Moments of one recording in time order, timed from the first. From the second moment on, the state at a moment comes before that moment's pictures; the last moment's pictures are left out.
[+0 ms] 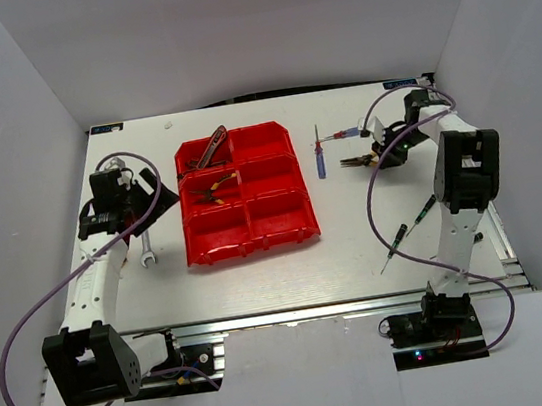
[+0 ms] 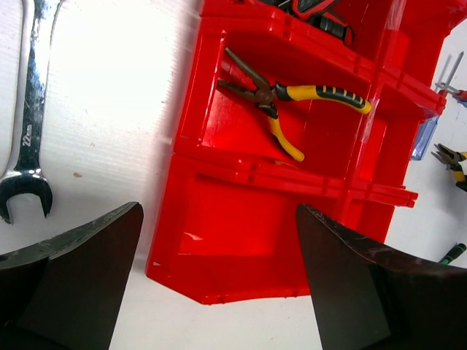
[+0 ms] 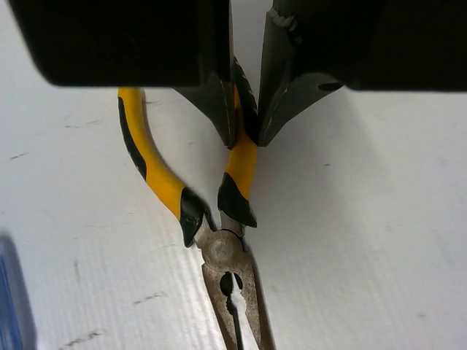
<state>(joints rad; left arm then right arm) 0.06 1.19 0.96 -0.52 0.18 -0.51 -0.09 2.18 1.67 -0.83 -0.59 -1.34</state>
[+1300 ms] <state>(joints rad) 0.07 0.87 0.93 -0.63 0.09 -0.47 0.84 2.19 1.92 -0.56 -0.20 -0.83</state>
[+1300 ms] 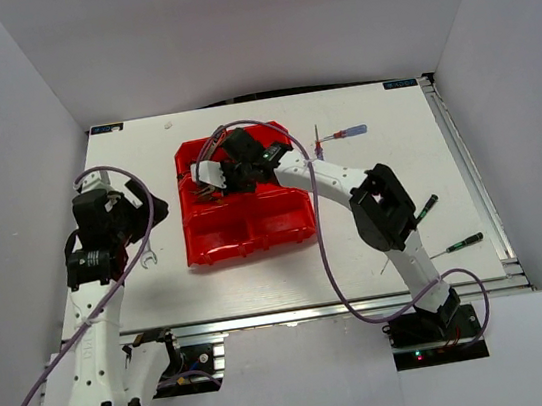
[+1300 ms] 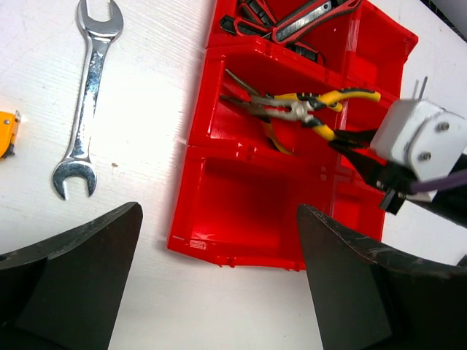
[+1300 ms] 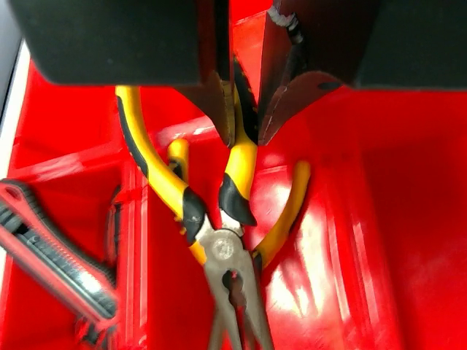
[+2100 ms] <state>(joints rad) 0.07 1.13 0.96 -0.63 0.08 -0.41 0.68 2.06 1.98 -0.67 -0.62 -0.79</state>
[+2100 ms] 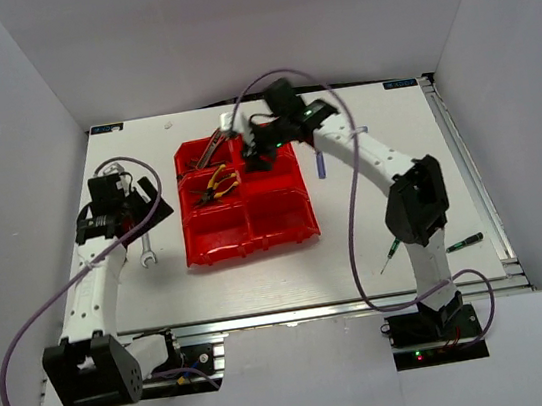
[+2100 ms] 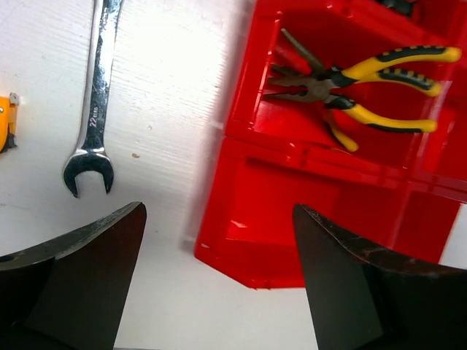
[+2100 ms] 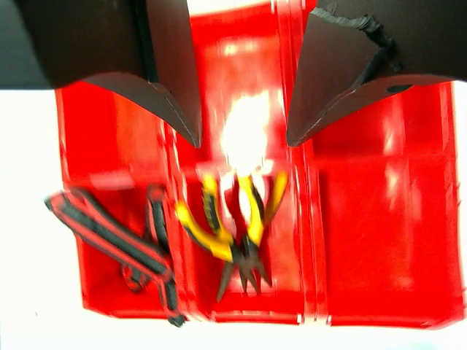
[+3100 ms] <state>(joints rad) 0.20 1.76 1.13 -0.52 0.11 0.00 0.13 1.89 1.72 -0.85 -0.93 -0.90</state>
